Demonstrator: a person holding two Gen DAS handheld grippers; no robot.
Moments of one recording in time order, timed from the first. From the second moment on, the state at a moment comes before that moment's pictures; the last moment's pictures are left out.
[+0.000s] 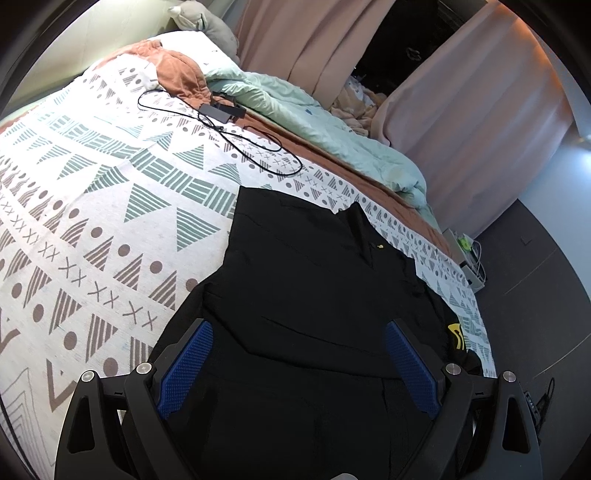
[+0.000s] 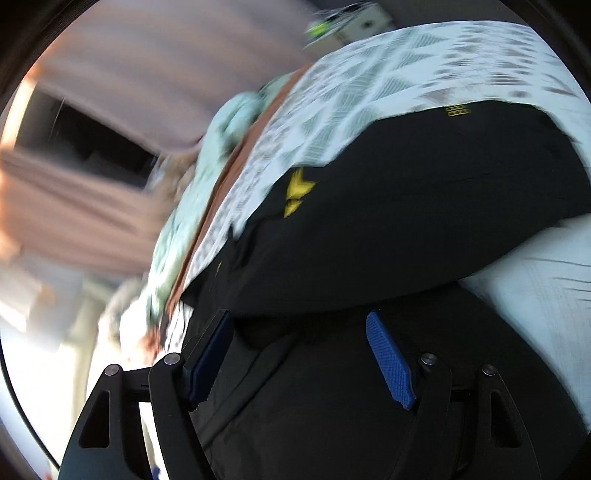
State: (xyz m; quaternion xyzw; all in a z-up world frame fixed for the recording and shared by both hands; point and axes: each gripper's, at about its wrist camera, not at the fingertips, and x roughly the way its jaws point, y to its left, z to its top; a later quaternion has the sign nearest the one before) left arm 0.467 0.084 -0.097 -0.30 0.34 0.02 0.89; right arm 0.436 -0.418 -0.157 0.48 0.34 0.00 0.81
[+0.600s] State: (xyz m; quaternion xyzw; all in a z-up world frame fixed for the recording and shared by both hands) left arm 0.490 0.071 -0.119 -0.27 0.38 0.05 0.88; right arm 0.396 -0.517 -0.223 0.60 0.29 -0.11 0.73
